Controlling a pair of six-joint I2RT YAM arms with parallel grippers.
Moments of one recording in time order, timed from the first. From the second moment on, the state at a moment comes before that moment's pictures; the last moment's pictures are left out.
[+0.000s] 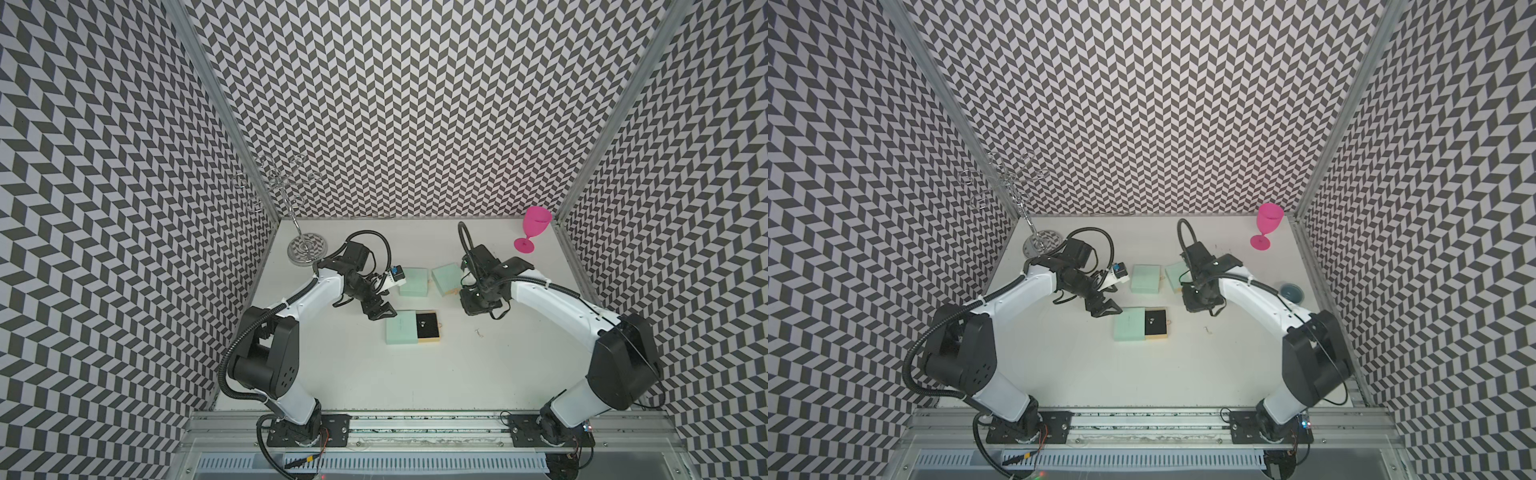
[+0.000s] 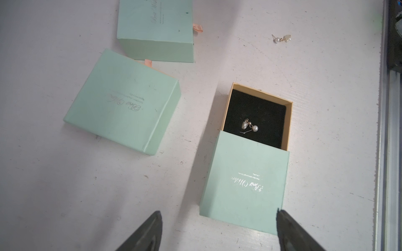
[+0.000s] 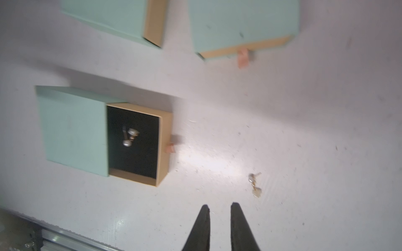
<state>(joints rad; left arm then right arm) -0.34 1.63 1.16 -0.75 0.58 0.81 0.50 1.56 1.19 -0.97 -0.07 0.30</state>
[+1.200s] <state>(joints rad) -0.34 1.63 1.18 -0.75 0.58 0.81 0.47 1.73 1.08 -0.93 -0.02 0.30</state>
